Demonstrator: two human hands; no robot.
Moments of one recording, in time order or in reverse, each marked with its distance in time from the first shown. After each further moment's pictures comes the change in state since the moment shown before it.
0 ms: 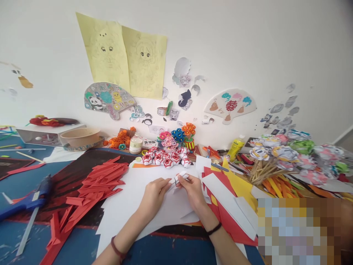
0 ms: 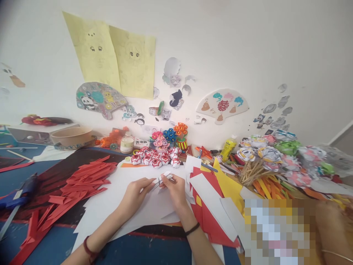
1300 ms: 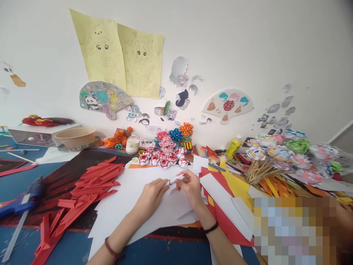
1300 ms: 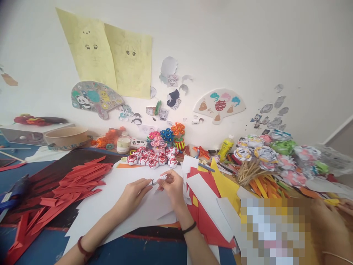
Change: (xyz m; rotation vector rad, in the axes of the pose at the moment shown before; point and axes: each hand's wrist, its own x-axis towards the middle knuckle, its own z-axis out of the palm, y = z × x) left_hand 0.002 -0.003 0.004 0.100 -0.056 0.137; right_hand 0.006 -0.008 -0.008 0.036 -0.083 -0.102
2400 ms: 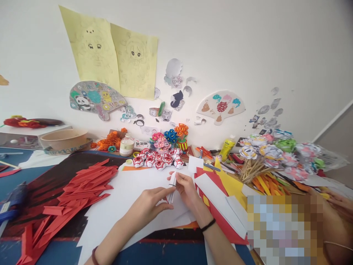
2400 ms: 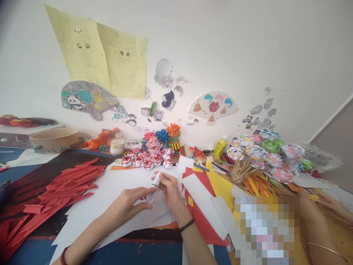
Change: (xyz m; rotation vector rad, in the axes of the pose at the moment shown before) left_hand -0.005 0.018 -0.012 -0.115 -0.163 0.173; right_hand 0.001 -0.011 -0.001 0.312 -0.071 0.243
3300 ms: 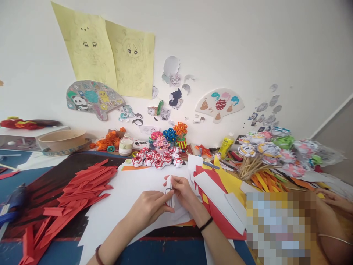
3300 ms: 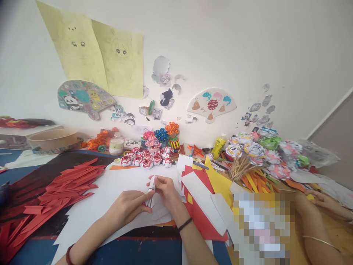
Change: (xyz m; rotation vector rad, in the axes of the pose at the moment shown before) left_hand -0.005 -0.008 0.009 0.314 0.111 0.321; right_hand -0.005 0.012 -0.002 -0.010 -0.114 0.071
